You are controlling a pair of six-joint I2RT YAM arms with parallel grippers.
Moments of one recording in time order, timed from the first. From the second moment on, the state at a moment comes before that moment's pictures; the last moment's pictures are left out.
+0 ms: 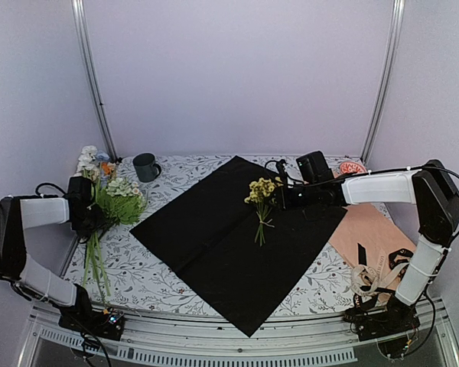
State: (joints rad) left arm 0.10 1.38 0.65 -0.26 -0.22 -0.59; right arm 0.60 1.78 1.11 -0.05 -0.25 0.35
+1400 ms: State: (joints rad) left arm -0.35 0.96 0.88 -0.11 -0.11 -0.54; right arm 0.62 1.70 1.13 0.06 -0.63 0.30
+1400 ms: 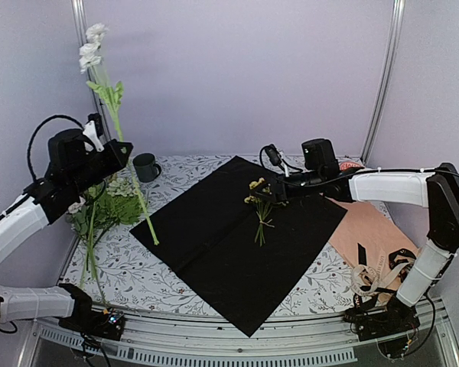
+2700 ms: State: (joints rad) left arm -0.72 1.50 1.12 -0.08 -0.23 -0.64; right arm 0.65 2.01 1.23 0.09 -0.59 0.56
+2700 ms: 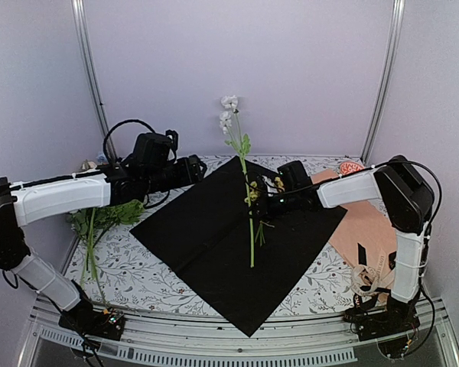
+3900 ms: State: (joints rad) left arm 0.02 1.15 0.78 -0.40 -0.29 -0.56; right arm 0.65 1.75 1.25 -0.12 -0.40 0.34
